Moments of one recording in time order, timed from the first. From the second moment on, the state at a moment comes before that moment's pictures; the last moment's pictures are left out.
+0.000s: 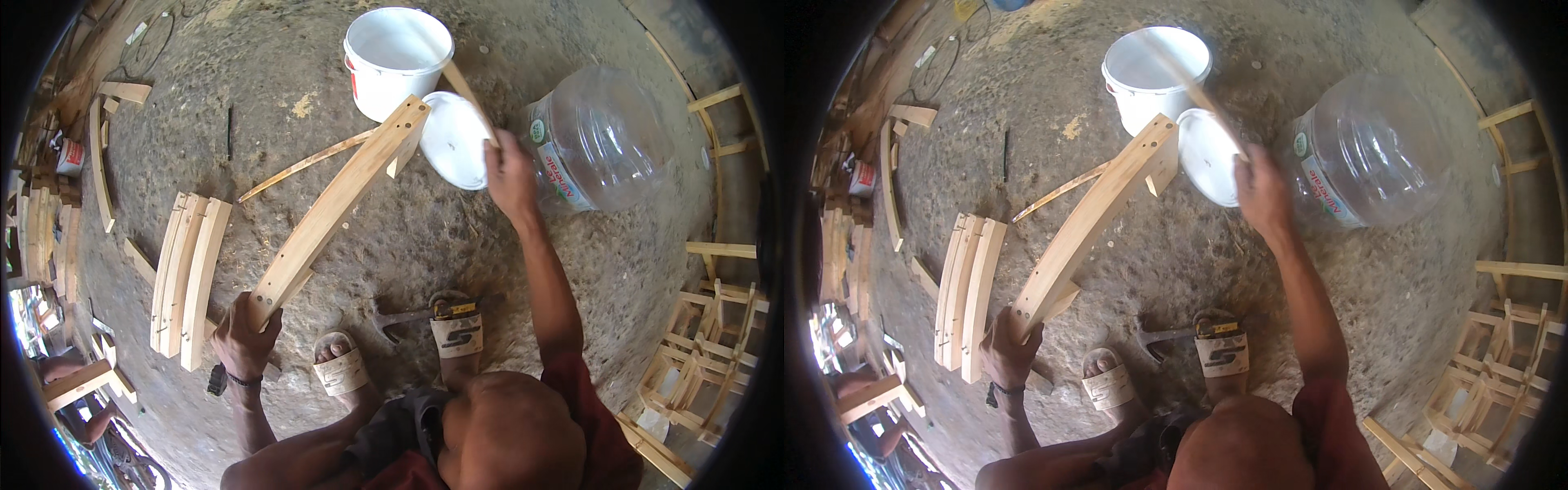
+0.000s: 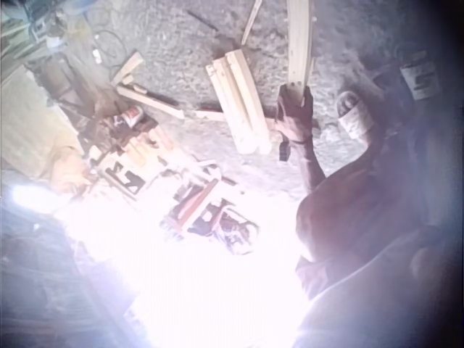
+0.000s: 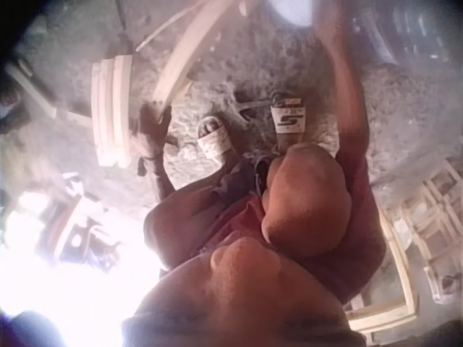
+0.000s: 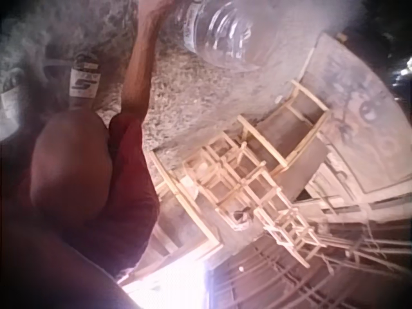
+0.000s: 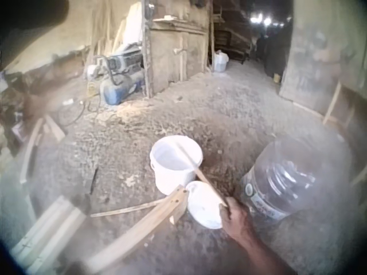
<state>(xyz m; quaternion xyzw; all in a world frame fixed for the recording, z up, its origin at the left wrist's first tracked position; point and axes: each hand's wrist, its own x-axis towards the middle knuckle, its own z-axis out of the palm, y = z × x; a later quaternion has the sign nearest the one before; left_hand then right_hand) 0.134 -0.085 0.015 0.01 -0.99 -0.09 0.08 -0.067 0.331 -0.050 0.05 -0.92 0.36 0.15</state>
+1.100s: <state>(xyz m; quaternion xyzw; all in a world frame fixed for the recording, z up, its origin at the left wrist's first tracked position) 0.105 -0.074 0.019 0.04 -0.99 -0.13 0.01 0.016 0.369 -0.107 0.02 -0.99 0.08 -0.15</state>
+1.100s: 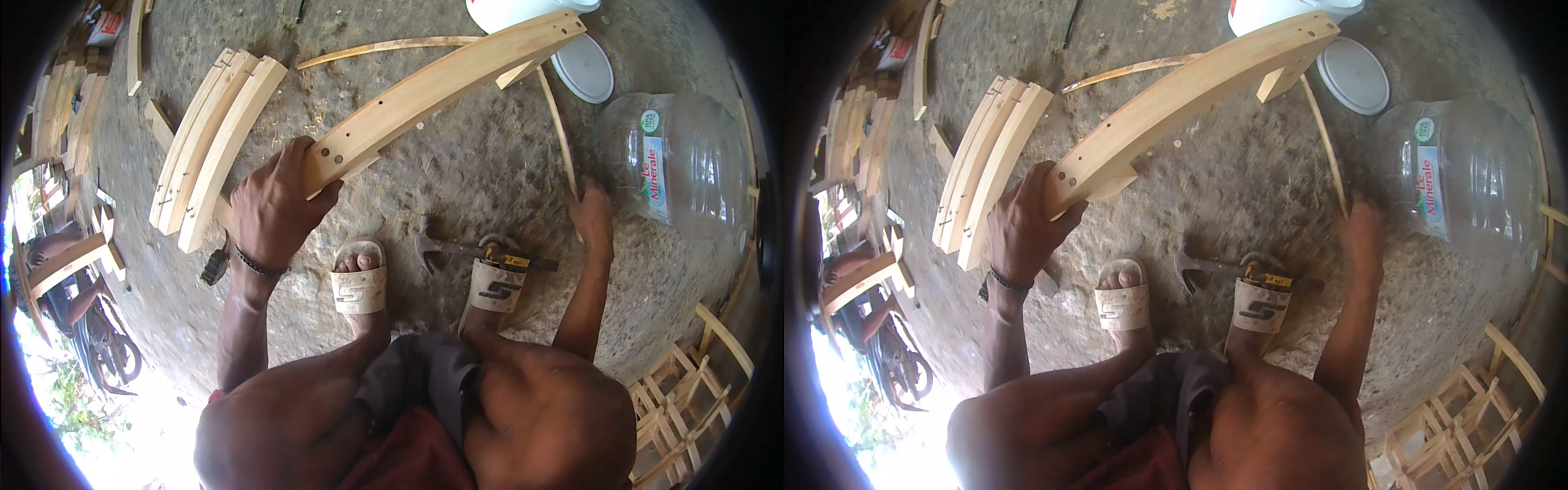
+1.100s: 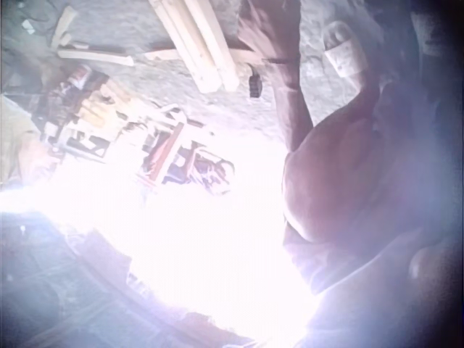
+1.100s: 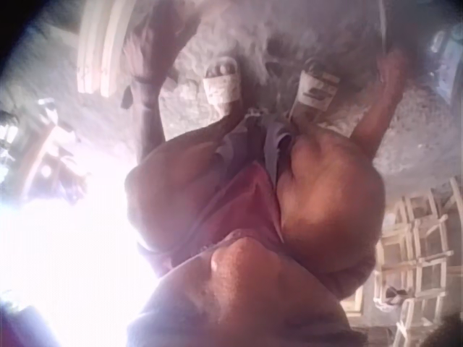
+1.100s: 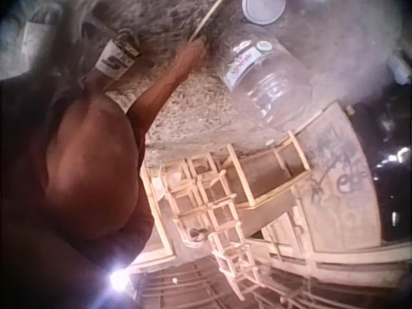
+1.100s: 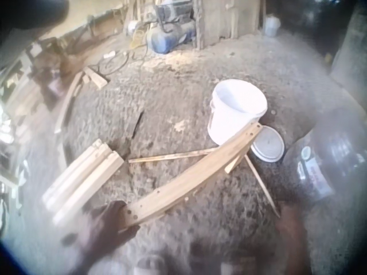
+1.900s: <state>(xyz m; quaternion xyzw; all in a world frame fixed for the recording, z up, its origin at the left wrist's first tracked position) 0.107 -0.054 0.011 0.03 -0.98 -0.18 0.01 0.041 0.095 -0.127 0.28 -0.62 0.70 -0.21</state>
